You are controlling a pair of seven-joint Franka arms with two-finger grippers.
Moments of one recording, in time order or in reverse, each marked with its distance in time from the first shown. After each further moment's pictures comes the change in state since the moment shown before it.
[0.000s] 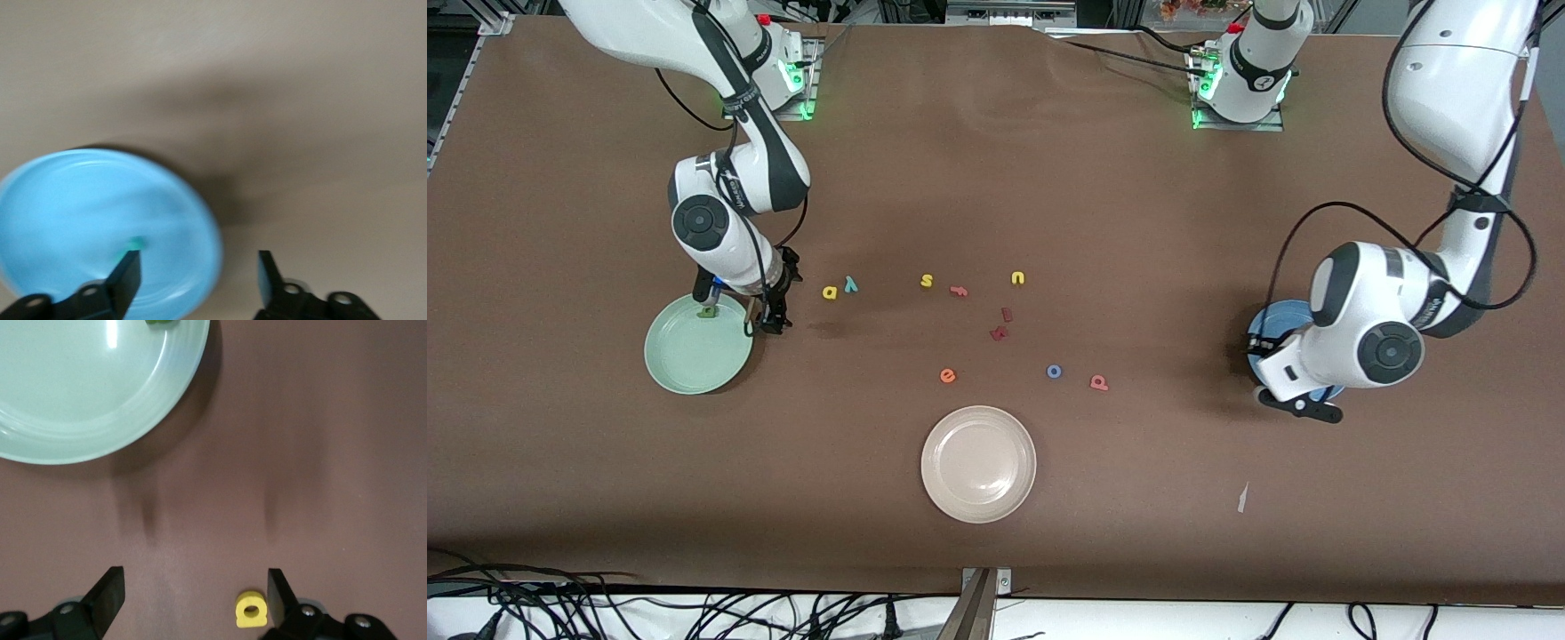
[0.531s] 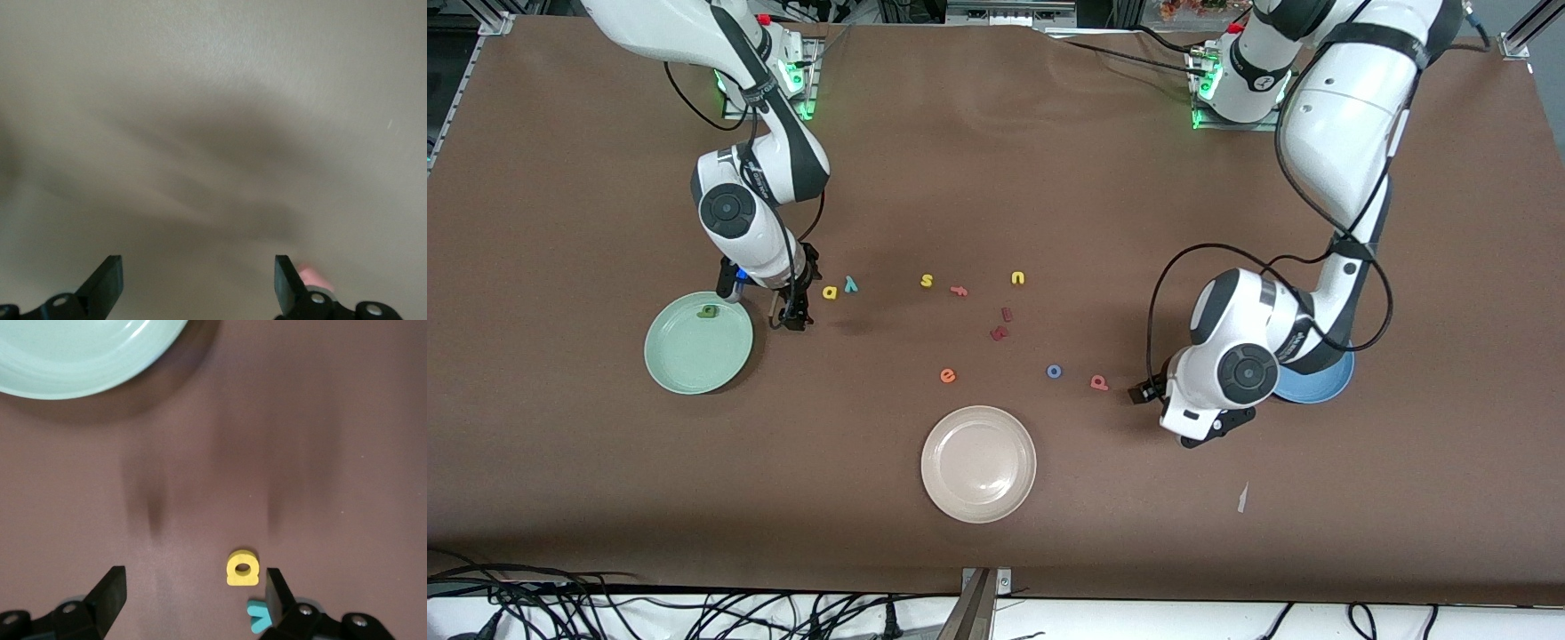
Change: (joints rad) left arm -0.207 0.253 -0.001 0.320 -0.051 0.036 -0.910; right arm 0.048 0.001 0.009 -0.024 -0.001 0.066 0.011
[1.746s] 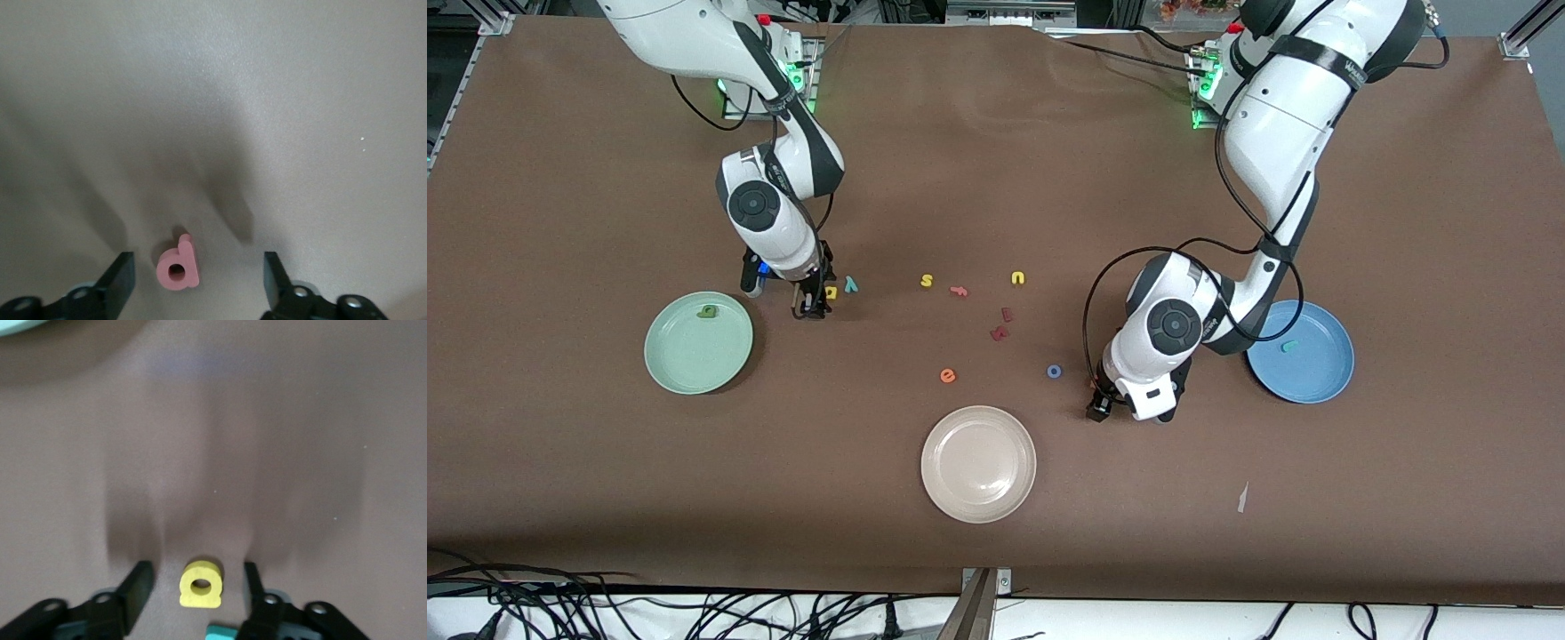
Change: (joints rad) left arm -0.102 -0.015 -0.001 -0.179 0.005 0.392 -0.670; right arm 0.034 0.051 0.003 -0.066 0.000 0.125 -0.008
